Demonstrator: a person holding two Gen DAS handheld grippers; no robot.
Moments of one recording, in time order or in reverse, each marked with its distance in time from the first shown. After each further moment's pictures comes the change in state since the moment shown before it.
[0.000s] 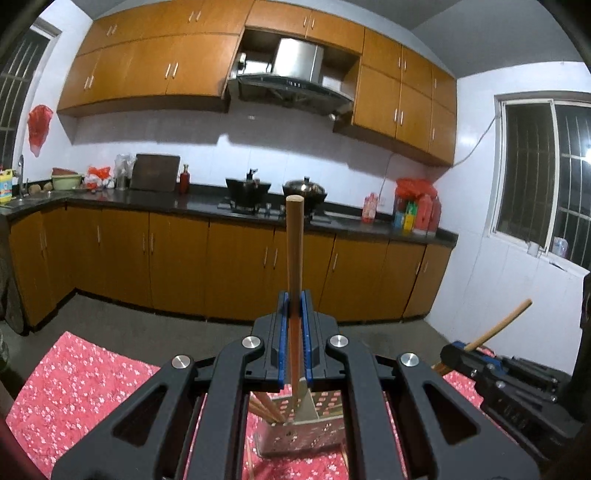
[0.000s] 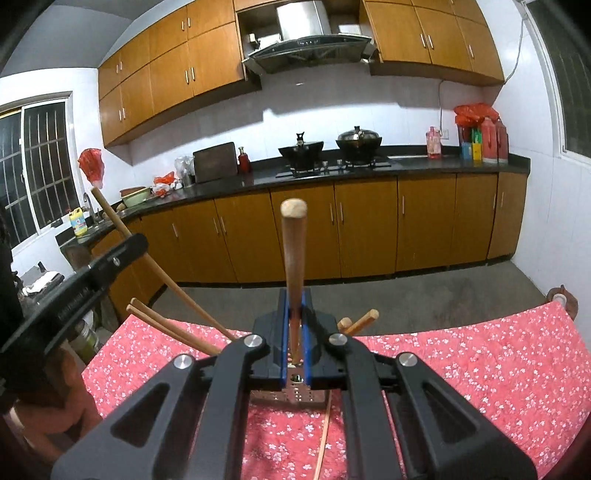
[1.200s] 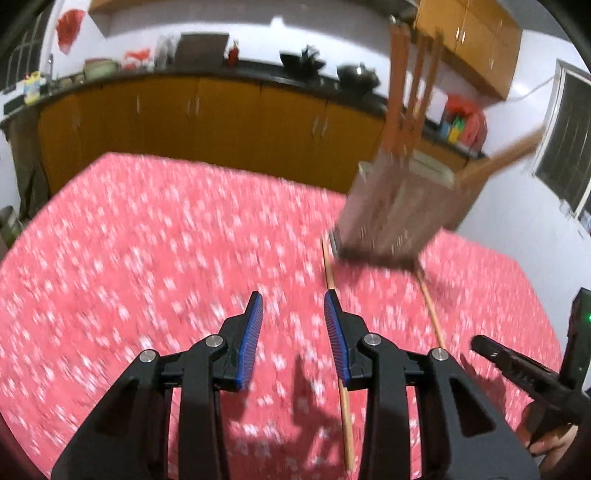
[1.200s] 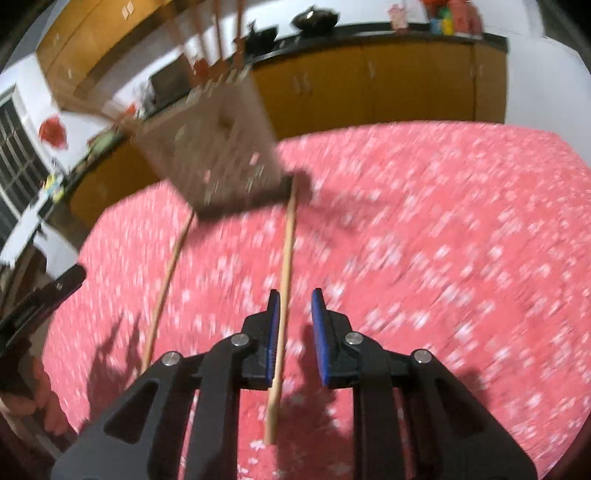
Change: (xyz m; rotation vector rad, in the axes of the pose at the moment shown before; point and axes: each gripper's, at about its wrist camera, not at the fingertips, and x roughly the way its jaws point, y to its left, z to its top) left arm -0.040 0.079 -0.181 -0.140 0.442 0.108; right arm 0.027 -0.044 -0.204 0.177 0.421 -0.028
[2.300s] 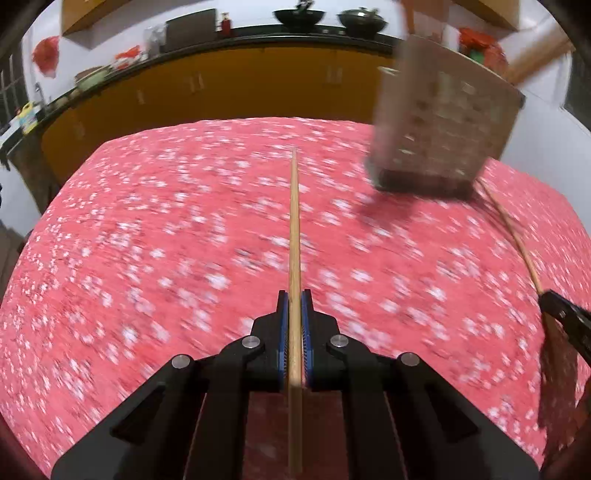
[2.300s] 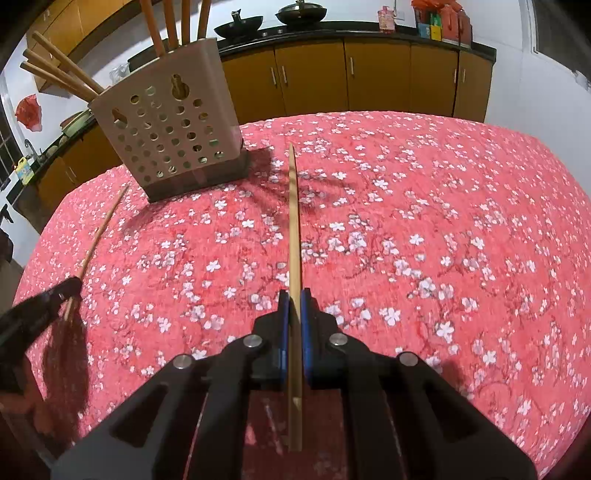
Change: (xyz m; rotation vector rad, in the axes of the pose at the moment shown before) left arm 0.069 0.001 -0.020 0.133 0.146 0.181; right arm 0.022 -0.015 -0.004 -0.022 -0.003 -0.156
